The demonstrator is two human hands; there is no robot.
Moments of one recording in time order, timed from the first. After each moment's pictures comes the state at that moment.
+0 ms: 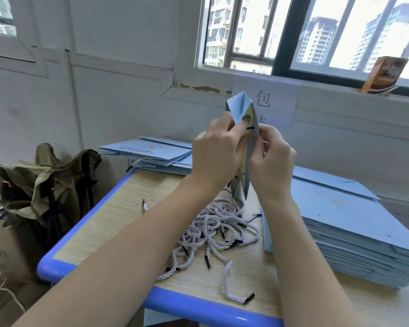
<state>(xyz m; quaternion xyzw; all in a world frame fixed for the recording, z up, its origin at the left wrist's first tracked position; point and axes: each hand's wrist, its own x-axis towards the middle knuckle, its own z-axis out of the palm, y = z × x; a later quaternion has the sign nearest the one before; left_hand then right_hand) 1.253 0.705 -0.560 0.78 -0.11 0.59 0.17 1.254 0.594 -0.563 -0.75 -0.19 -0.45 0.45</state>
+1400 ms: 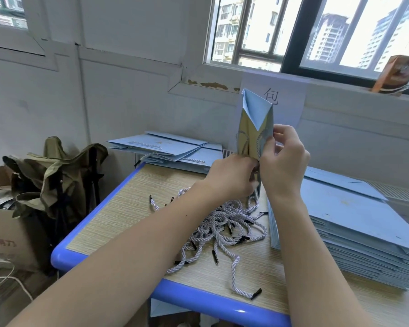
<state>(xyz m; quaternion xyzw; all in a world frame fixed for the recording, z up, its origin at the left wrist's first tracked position) 1.241 0.699 -0.579 0.94 -0.18 0.23 0.18 1.247 0.595 -0.562 -0.77 -0.10 -0.44 0.45</state>
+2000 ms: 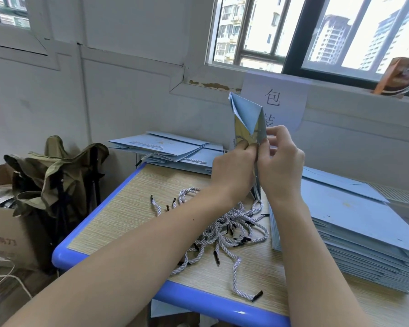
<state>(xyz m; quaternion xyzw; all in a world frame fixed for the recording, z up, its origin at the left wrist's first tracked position) 1.246 0.687 -0.583 0.90 -0.10 0.37 0.22 1.248 0.597 -0.564 -0.79 -0.15 -0.41 0.42</state>
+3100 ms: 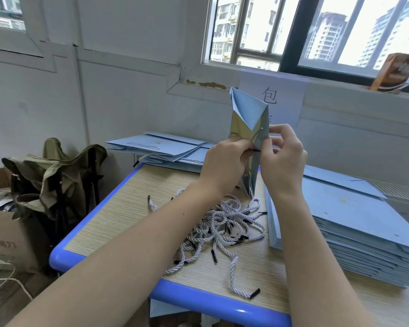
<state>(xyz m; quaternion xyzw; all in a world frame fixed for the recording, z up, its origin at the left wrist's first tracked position) 1.263 0.705 -0.587 0.81 -0.20 0.43 0.34 1.243 0.590 -0.558 -0.78 -0.11 -0.37 0.49</state>
